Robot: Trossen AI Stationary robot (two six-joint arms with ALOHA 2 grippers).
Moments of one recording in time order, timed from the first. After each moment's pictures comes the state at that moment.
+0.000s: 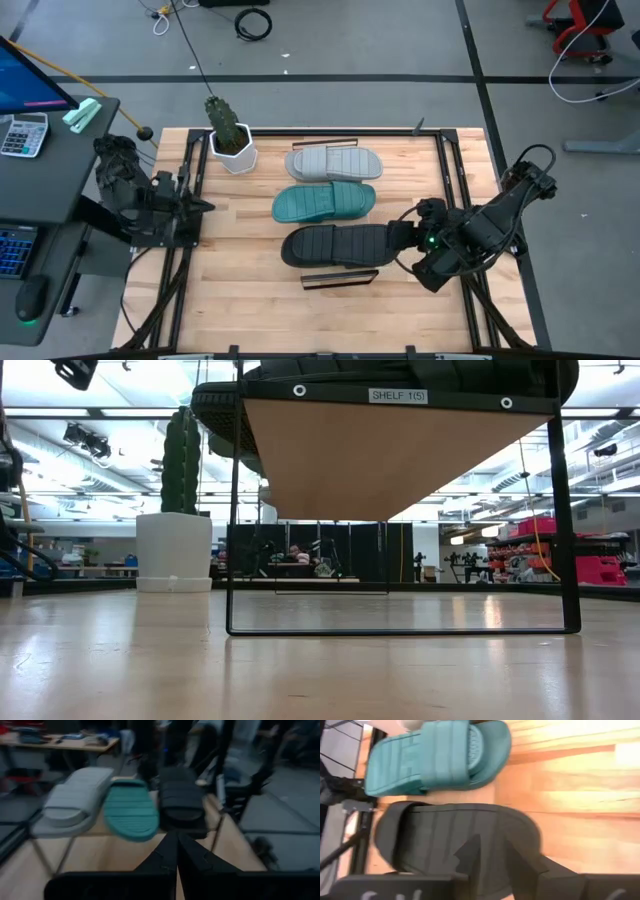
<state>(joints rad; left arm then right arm) -0.91 0.25 0.73 -0.72 -0.85 -0.30 0.66 1.51 1.66 -1.57 0.64 2.20</state>
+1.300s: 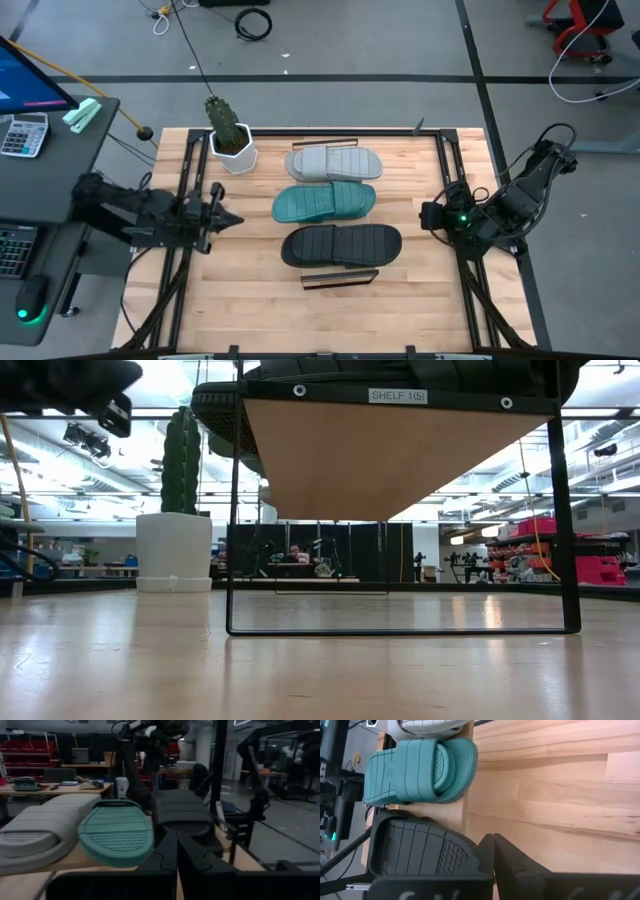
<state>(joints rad) -0.31 0.18 0.17 0.12 -0.23 -0.01 0.70 1.05 1.19 -1.39 0.67 2.15</state>
